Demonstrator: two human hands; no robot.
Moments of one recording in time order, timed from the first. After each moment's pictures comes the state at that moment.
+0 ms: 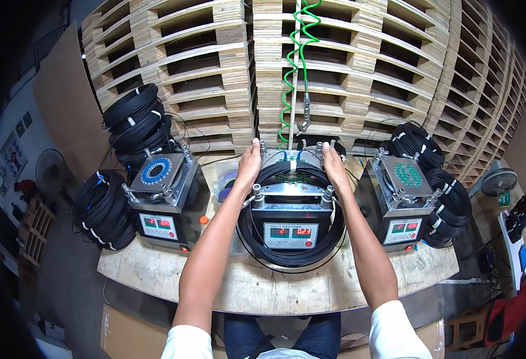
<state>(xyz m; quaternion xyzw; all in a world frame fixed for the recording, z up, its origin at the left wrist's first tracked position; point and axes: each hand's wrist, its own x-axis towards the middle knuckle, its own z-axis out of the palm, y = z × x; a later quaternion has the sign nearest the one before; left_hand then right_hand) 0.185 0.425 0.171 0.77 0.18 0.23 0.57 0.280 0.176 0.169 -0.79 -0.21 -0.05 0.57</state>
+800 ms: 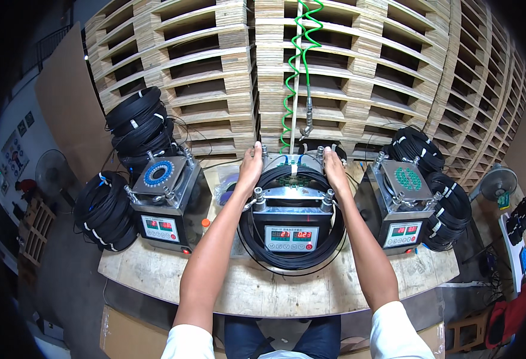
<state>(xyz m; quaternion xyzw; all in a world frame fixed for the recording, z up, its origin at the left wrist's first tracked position) 0.184 0.423 0.176 0.75 0.21 0.20 0.59 0.279 0.175 0.173 -0.81 -0.20 -0.06 0.56</state>
